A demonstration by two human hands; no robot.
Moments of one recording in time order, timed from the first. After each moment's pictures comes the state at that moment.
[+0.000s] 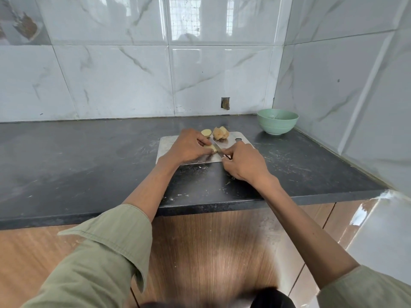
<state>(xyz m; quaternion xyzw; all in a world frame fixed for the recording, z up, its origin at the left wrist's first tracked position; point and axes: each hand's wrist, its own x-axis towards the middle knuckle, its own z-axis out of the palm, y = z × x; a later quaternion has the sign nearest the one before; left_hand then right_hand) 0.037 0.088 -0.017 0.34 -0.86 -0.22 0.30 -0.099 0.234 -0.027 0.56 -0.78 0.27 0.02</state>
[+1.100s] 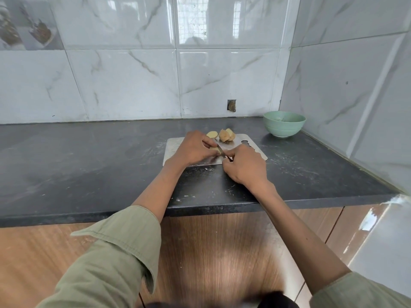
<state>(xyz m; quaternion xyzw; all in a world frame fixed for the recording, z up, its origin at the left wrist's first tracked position) 0.040 0.093 -0.017 0.33 -0.86 -0.23 0.32 -0.090 0.223 -0.038 0.54 -0.78 0.30 0.06</state>
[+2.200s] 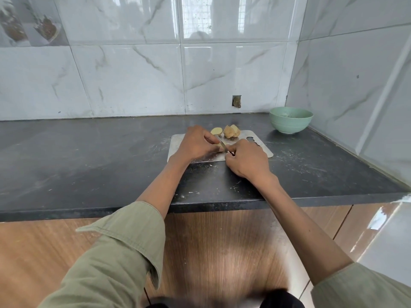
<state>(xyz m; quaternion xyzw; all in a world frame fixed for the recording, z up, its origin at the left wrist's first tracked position) 0.046 0.090 -0.017 0.34 -0.84 -0.25 0.34 -0.087 0.214 -0.034 0.56 -0.78 0.29 0.05</state>
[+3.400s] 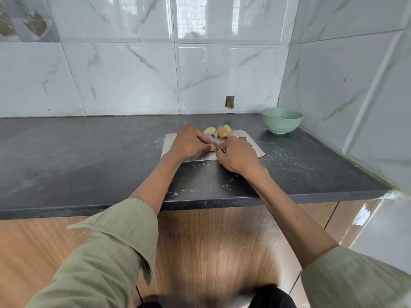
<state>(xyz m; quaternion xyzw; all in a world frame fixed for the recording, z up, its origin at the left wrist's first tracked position) 0.050 0.091 -0.015 0.34 -0.84 -0.24 0.34 -0.089 0.206 -0.024 0.57 -0.78 0.26 0.02</state>
